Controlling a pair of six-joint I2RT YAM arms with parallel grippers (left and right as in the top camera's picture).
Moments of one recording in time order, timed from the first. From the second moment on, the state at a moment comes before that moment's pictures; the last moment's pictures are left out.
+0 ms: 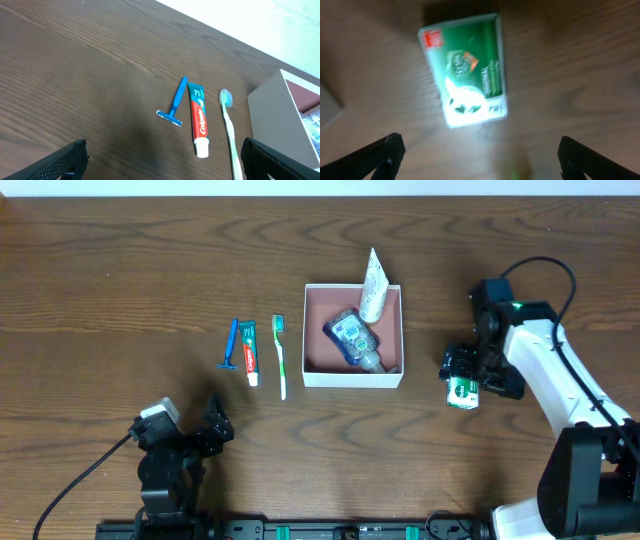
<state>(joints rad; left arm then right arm) 0.01 0.04 0.14 -0.48 -0.06 -0.42 0.07 1.66 1.14 -1.08 0.07 0.42</state>
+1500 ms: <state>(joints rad) 0.01 0.04 0.14 -0.48 -0.06 -0.42 0.06 1.66 0.87 -0.68 0.02 0.39</state>
